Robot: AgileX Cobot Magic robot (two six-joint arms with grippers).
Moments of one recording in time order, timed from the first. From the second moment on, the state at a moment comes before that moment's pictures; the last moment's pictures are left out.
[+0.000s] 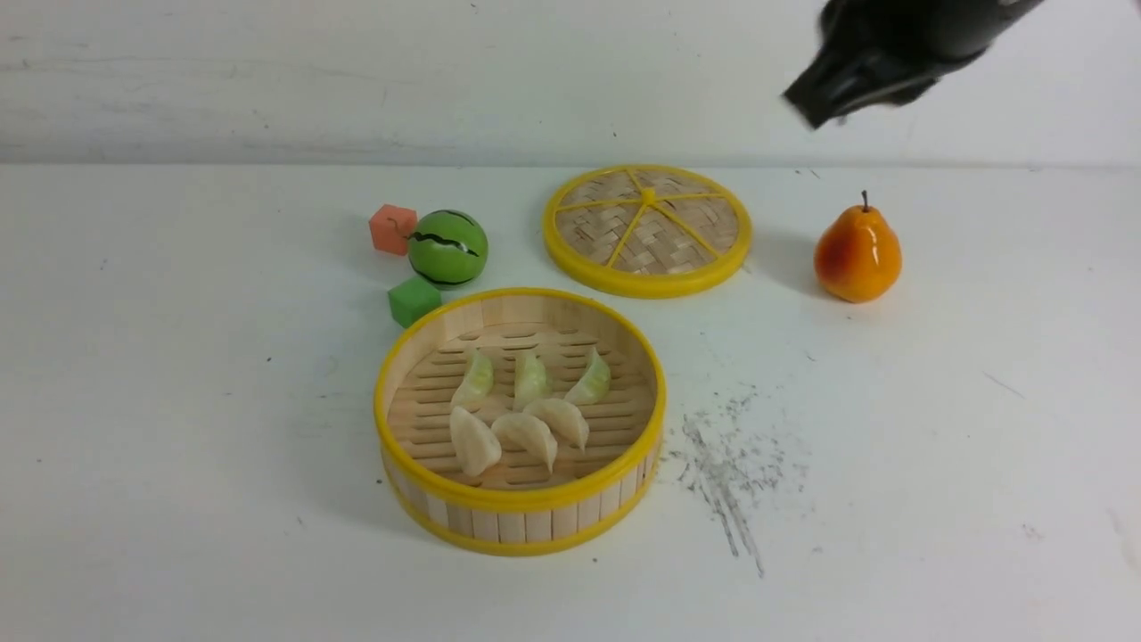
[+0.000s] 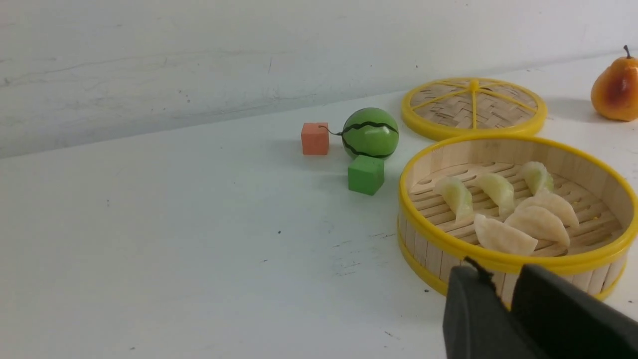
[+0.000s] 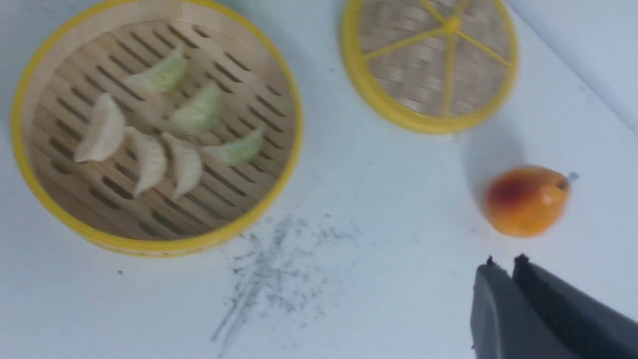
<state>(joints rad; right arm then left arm) 0.52 1.59 -1.94 -0.16 1.25 -0.17 -0.45 0.13 -0.29 0.49 0.41 -0.42</state>
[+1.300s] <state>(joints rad) 0.52 0.80 -0.29 -0.35 -0.63 0.27 -0.45 0.13 -0.29 0.48 0.45 -0.42</state>
